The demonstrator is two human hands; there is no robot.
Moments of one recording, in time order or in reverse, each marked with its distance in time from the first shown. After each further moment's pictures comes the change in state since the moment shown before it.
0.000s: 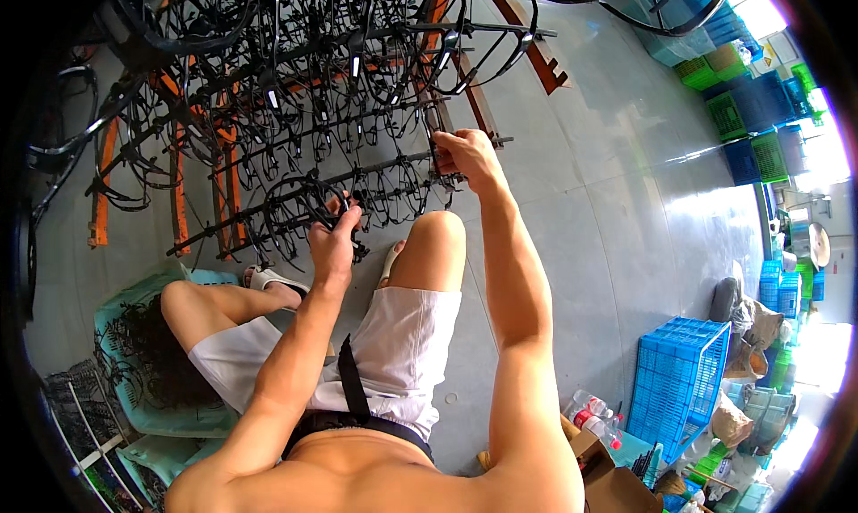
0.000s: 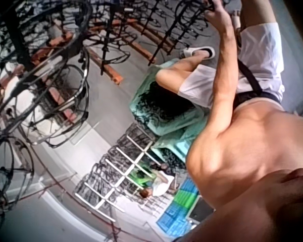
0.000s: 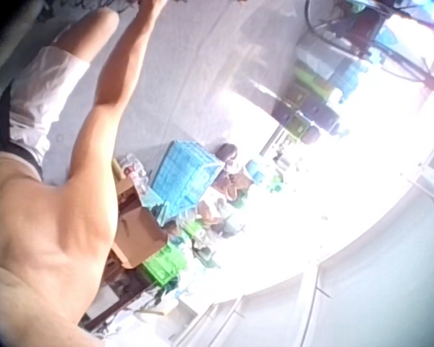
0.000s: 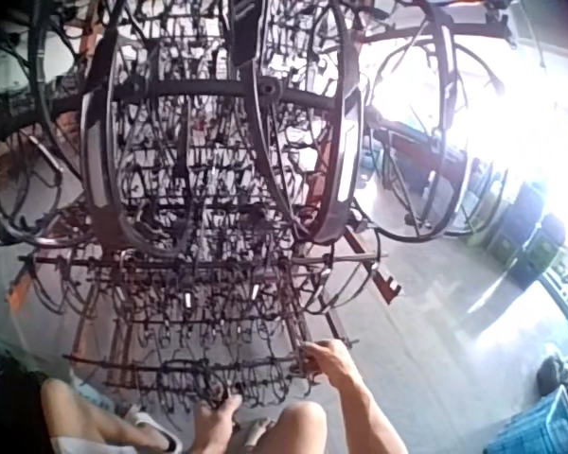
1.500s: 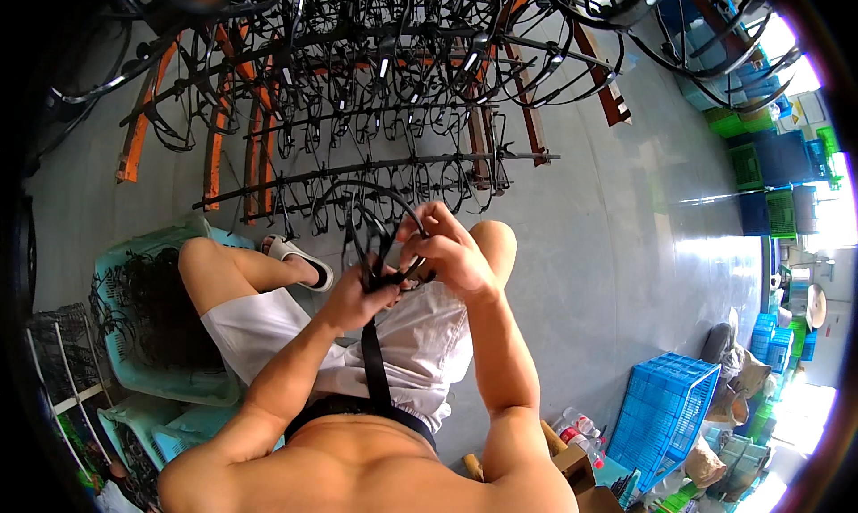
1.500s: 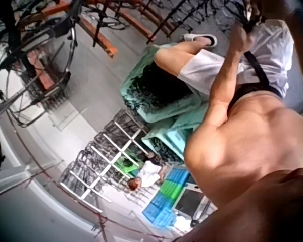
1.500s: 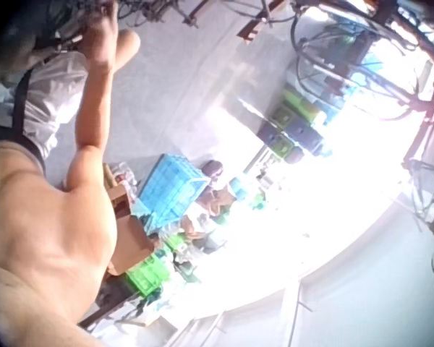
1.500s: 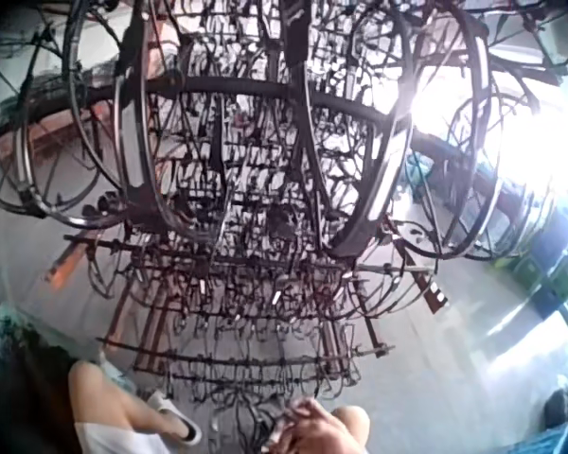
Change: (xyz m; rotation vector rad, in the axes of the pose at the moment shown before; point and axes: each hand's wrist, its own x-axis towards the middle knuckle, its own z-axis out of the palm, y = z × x) left_hand -0.073 0.035 -0.085 0.370 -0.612 -0.138; right_hand -0.142 0.018 0.095 0.697 -0.687 0.028
